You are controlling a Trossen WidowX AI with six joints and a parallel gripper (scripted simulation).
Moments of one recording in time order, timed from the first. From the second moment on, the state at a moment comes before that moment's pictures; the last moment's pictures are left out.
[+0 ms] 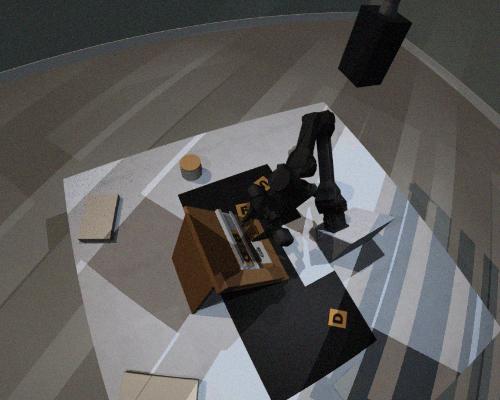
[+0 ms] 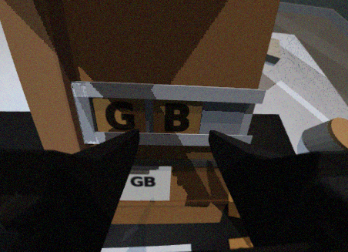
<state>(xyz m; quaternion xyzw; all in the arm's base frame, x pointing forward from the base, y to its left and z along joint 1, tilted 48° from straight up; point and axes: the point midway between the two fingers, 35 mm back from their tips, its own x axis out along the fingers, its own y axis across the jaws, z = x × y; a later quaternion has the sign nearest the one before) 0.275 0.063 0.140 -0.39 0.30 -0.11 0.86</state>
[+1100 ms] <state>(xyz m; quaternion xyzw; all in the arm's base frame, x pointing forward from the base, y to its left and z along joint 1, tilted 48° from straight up) 0.279 0.063 0.144 -0.39 0.34 -0.12 0.85</state>
